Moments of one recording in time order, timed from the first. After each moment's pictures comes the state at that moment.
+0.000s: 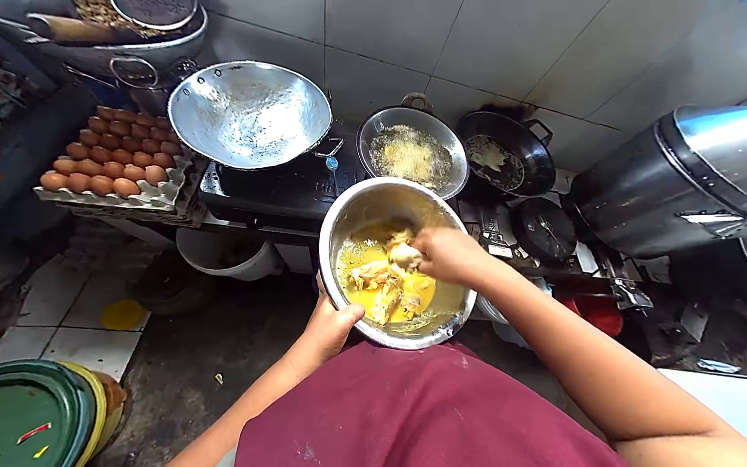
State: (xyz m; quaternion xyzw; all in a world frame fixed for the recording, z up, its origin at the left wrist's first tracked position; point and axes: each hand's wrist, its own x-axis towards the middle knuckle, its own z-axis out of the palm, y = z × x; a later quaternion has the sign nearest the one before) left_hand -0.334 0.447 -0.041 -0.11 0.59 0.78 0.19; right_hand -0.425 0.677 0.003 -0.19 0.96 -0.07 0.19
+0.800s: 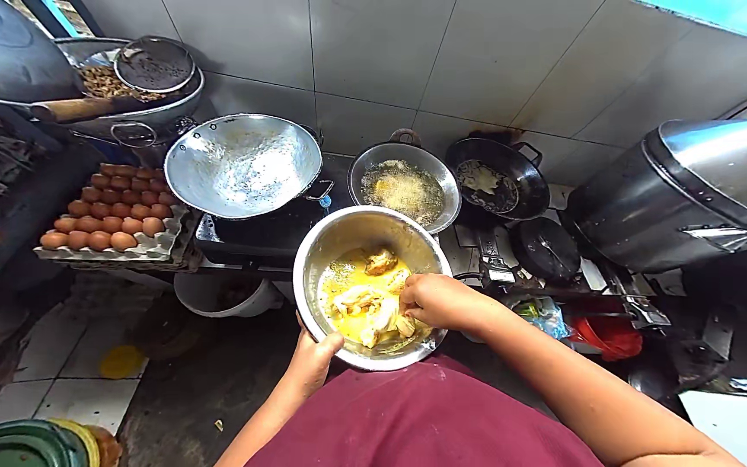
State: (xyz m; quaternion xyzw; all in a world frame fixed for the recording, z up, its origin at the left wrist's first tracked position) left_hand -0.365 0.451 -0.042 -0.16 0.59 0.78 0.14; right_hand -0.444 0.686 0.003 -0.26 0.91 -0.11 0.32
